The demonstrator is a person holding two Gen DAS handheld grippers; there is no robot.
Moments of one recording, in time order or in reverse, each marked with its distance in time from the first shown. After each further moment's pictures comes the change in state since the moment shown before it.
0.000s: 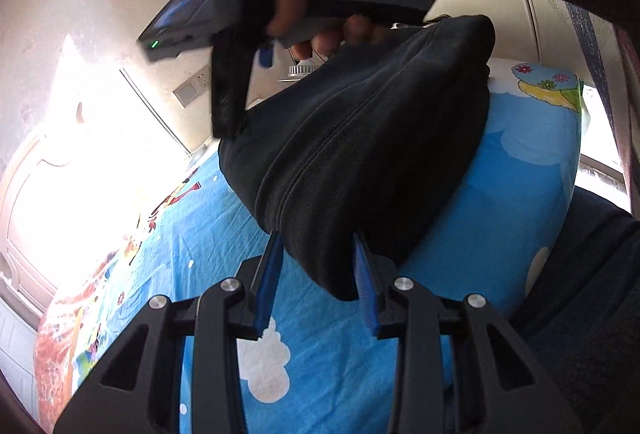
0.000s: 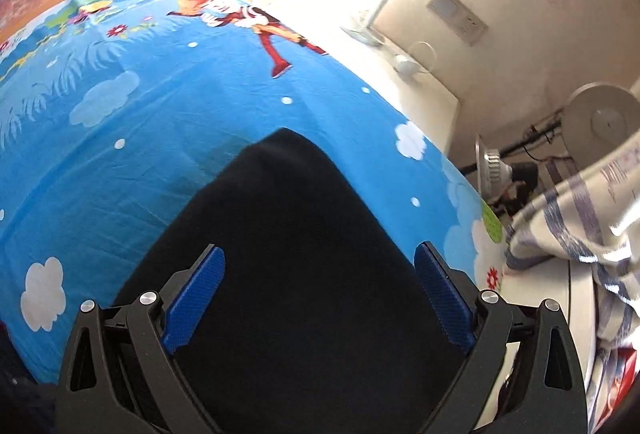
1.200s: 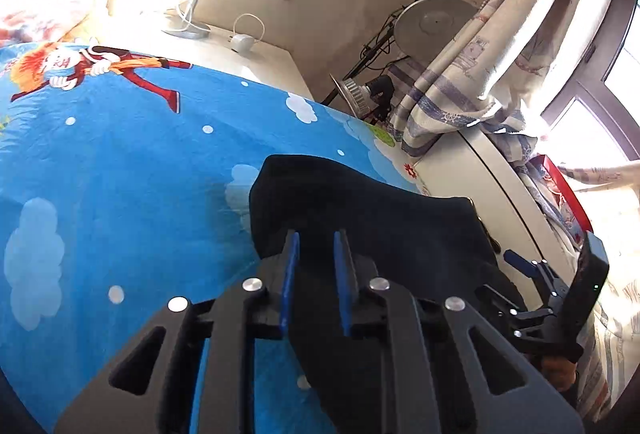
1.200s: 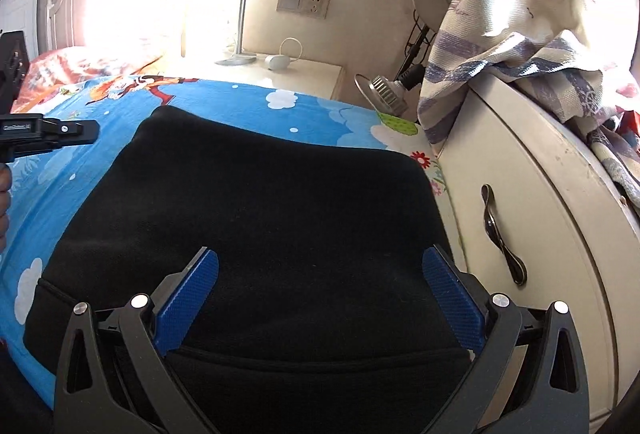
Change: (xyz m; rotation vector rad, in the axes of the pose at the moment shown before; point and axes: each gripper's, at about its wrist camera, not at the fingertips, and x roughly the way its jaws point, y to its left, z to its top) left arm 0.159 0.223 0.019 -0.909 0.044 -0.536; right arm -0.049 -0.080 -0.182 0.551 -0.180 -0.129
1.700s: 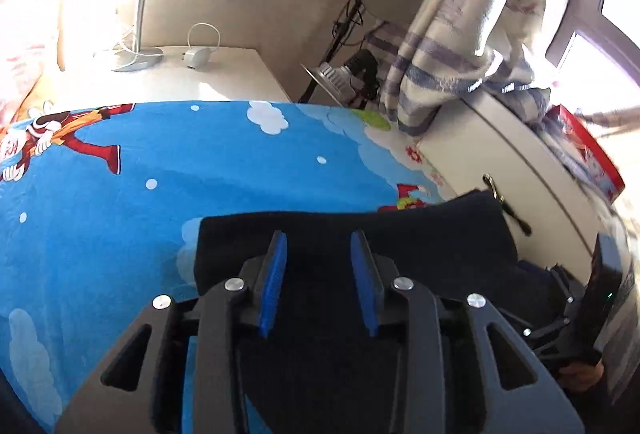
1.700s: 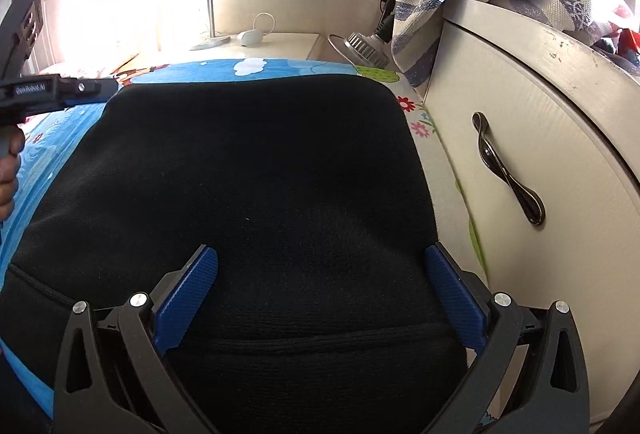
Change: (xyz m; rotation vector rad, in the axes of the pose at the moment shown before) left arm 0.069 -0.053 0.029 0.248 0.076 0.134; right arm 0.036 -0.030 -0.029 0.118 0.086 0.034
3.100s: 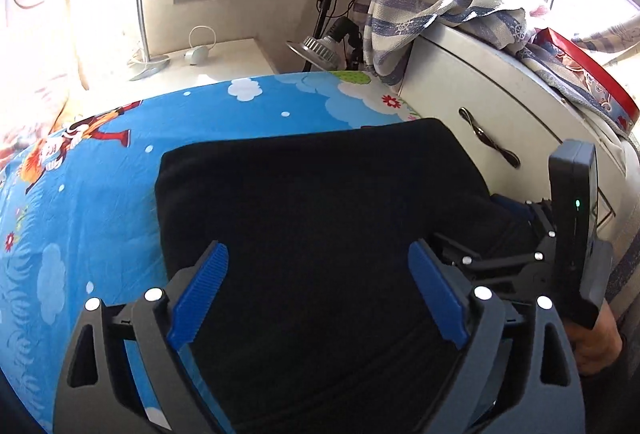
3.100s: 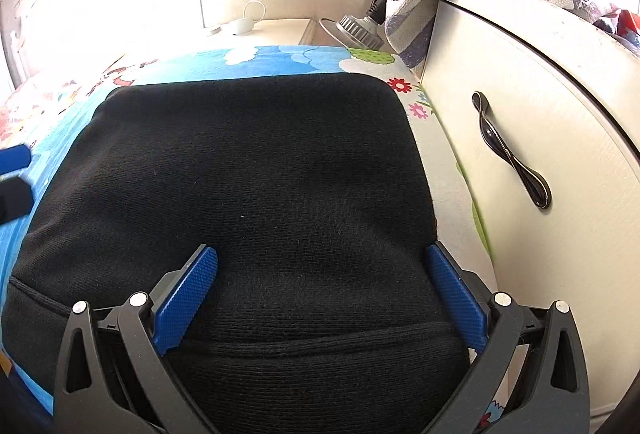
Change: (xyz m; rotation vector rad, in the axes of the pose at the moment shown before) left arm -0.062 -0.103 -0.060 0.045 0.033 0.171; right arm 0.006 -0.010 0.003 0.048 0.067 -0.003
